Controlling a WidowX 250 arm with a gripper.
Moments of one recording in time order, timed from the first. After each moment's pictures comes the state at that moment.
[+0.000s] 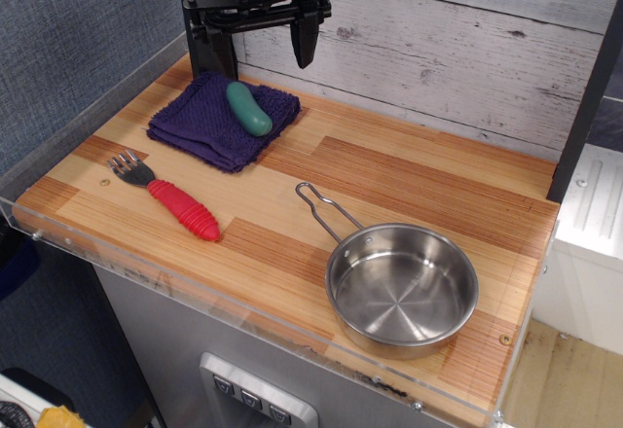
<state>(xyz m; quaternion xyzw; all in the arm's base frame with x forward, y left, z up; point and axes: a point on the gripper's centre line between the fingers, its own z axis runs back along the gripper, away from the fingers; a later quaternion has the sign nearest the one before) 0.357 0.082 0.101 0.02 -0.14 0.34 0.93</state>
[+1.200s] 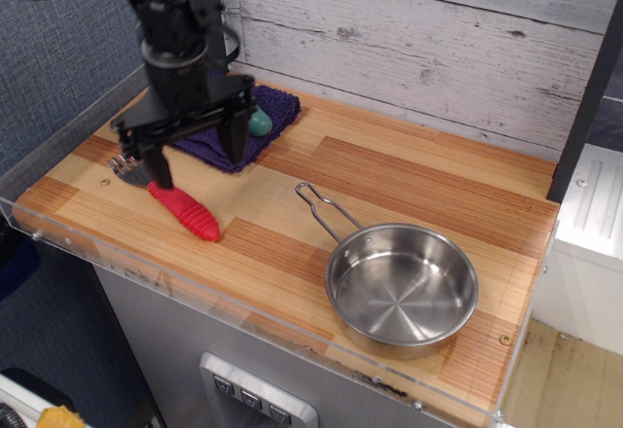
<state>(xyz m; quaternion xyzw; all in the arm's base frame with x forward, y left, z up) 0.272 0.103 0.049 0.03 -0.09 0.49 0.87</state>
